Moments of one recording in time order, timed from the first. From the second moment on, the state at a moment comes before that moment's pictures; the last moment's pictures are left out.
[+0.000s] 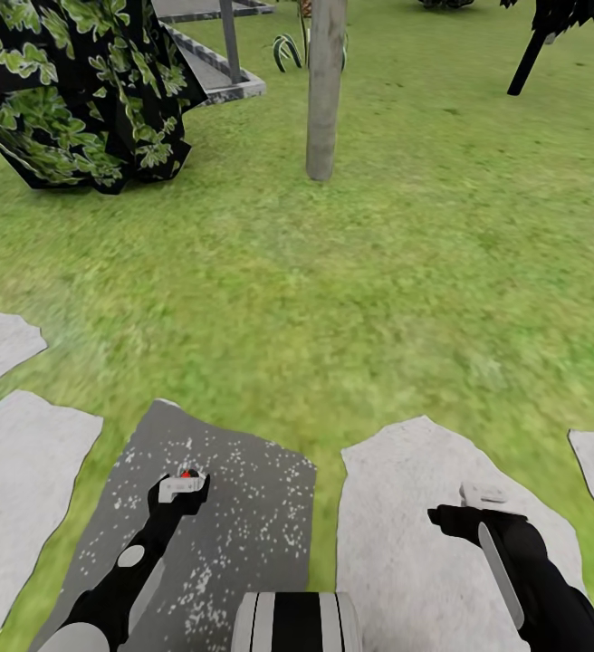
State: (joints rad) left arm -0.51 0.03 0.10 -0.55 -0.04 -0.35 -0.10; right arm -0.34 -0.11 -0.14 -1.24 -0.05 0.82 0.00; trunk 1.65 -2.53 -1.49
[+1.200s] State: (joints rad) left arm -0.51 0.03 0.11 -0.55 -0.04 -0.35 -0.10; right arm -0.34 -0.11 -0.14 -1.24 -0.05 0.82 0.00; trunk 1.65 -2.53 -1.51
